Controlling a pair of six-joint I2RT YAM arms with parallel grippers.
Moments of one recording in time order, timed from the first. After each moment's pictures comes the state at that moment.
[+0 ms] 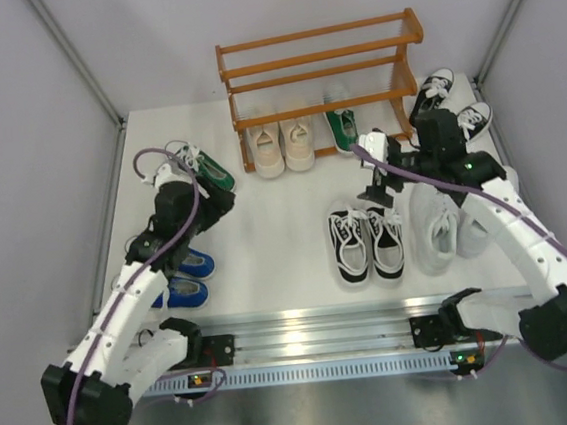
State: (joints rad) left arm -0.41 0.90 0.78 -0.40 -0.18 -0.80; right arm 0.34 1.19 1.16 -0.63 -0.66 -0.88
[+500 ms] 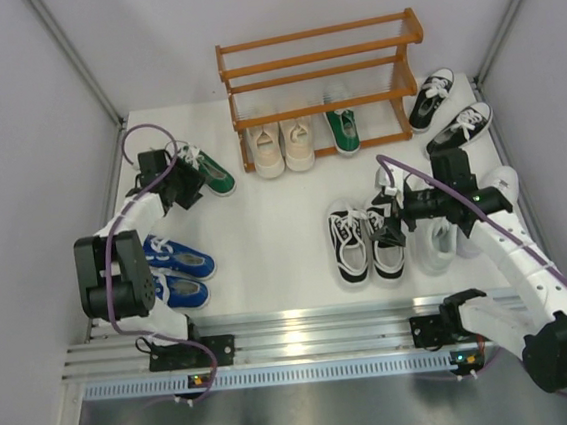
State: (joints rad) left arm 0.05 1.55 0.94 -0.16 0.20 -0.83; right arm 0.22 0.99 0.82 -0.66 -0.88 -0.78
